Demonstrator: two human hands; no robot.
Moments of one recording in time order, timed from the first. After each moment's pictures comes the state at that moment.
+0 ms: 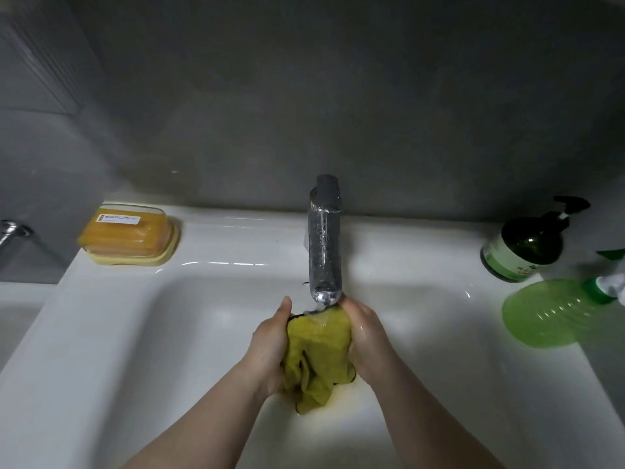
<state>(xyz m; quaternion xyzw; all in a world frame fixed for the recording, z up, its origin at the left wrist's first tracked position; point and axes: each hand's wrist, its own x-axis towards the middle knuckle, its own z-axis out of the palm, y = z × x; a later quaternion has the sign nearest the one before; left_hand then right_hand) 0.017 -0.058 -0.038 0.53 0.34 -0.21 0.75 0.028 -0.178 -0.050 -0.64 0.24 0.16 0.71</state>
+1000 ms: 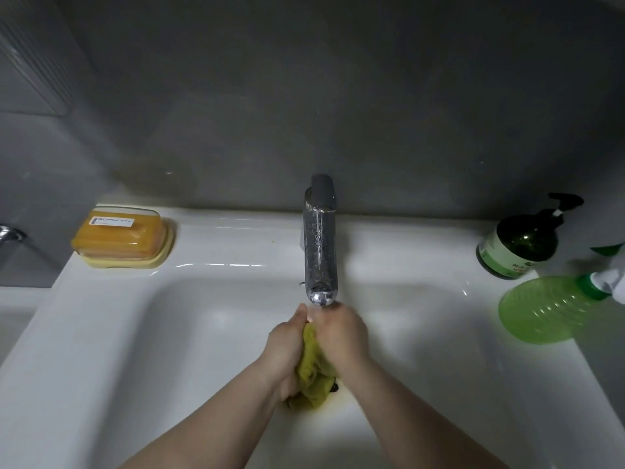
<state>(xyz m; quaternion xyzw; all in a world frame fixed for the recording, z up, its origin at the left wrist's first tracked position) 0.016 -0.077 -0.043 0.50 0.30 -0.26 0.77 0.024 -0.157 -0.052 -0.92 0.11 0.07 0.37</state>
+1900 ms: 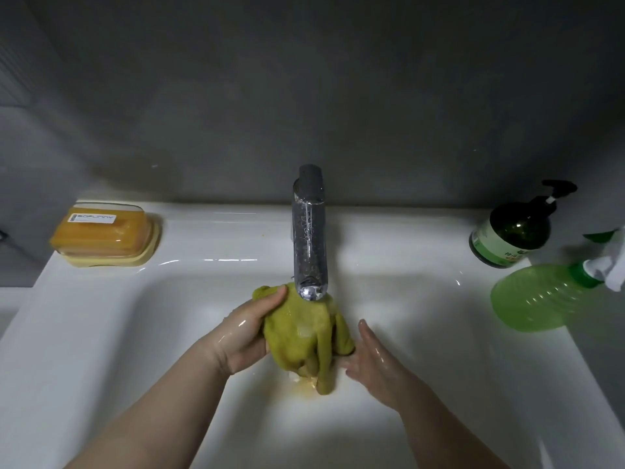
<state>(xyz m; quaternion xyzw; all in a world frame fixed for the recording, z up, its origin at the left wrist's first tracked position) 0.039 -0.034 -0.048 0.44 0.12 -0.37 0.81 -0.007 -0.243 -0.127 -0.55 0.13 0.37 0.74</state>
